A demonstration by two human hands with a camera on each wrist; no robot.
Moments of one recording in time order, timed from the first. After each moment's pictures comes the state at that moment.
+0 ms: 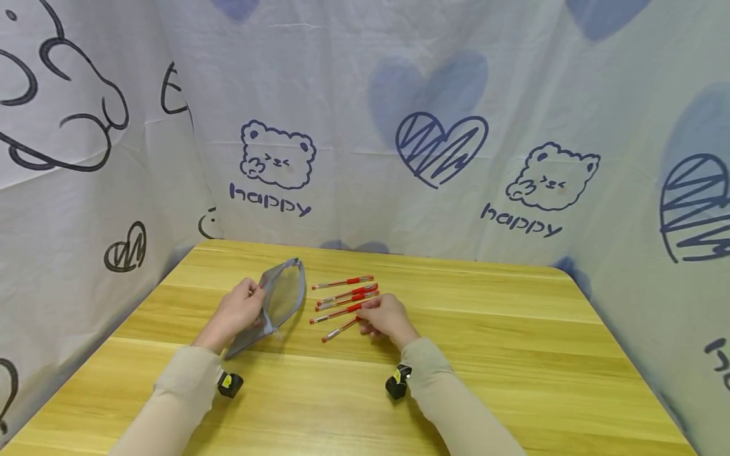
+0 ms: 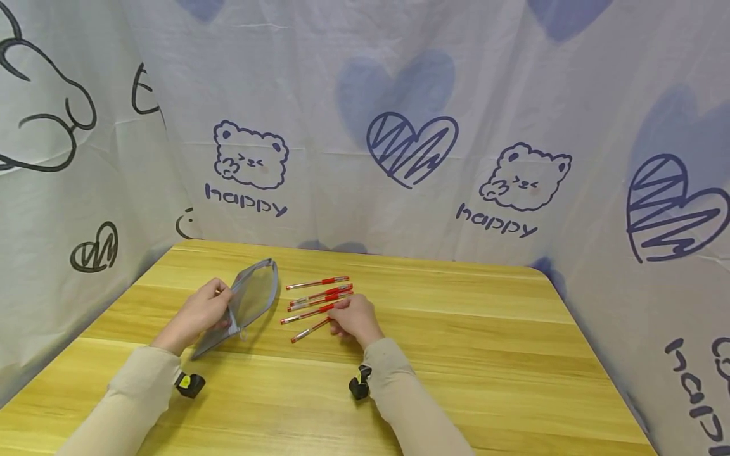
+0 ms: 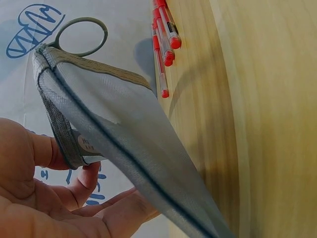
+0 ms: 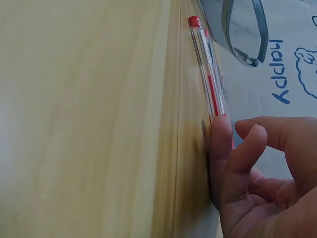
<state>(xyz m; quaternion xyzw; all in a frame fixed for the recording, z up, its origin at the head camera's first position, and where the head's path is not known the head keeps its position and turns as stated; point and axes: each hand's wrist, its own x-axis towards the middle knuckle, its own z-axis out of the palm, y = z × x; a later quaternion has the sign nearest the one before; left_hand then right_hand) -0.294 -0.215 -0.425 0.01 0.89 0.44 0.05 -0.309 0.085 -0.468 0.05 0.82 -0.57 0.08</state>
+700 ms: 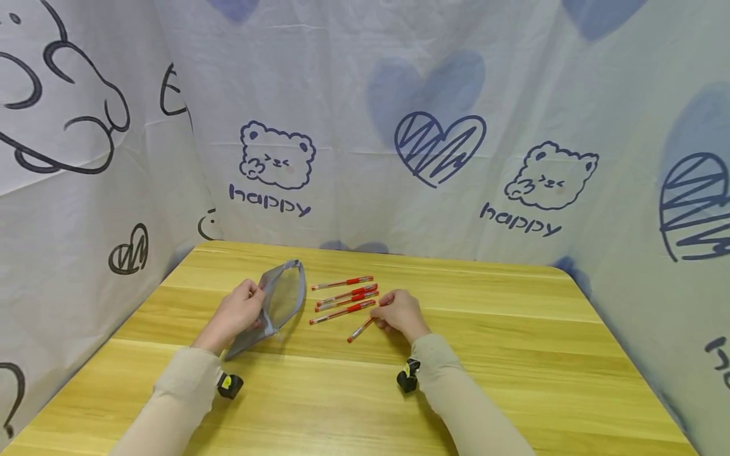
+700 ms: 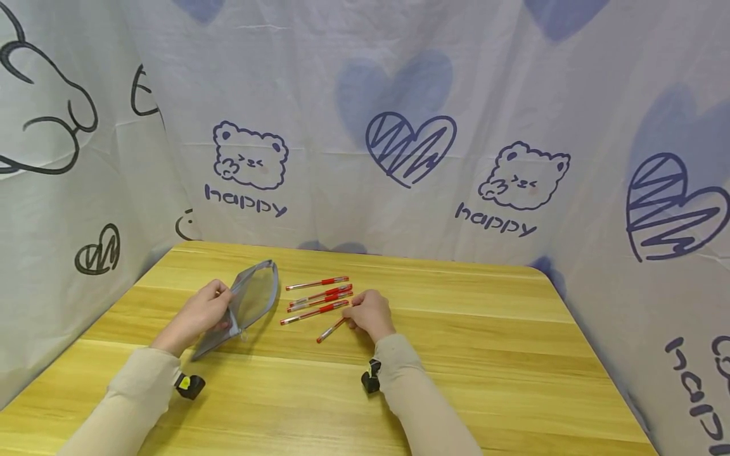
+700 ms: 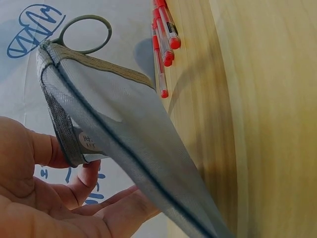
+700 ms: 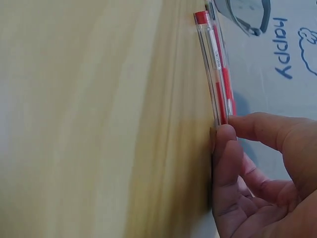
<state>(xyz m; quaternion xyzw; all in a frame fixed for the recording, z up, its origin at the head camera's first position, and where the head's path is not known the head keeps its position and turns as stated) -0.293 -0.216 -0.426 0.01 0.89 0.44 0.05 -0.320 0.111 -0.469 0.07 0.86 -0.50 0.03</state>
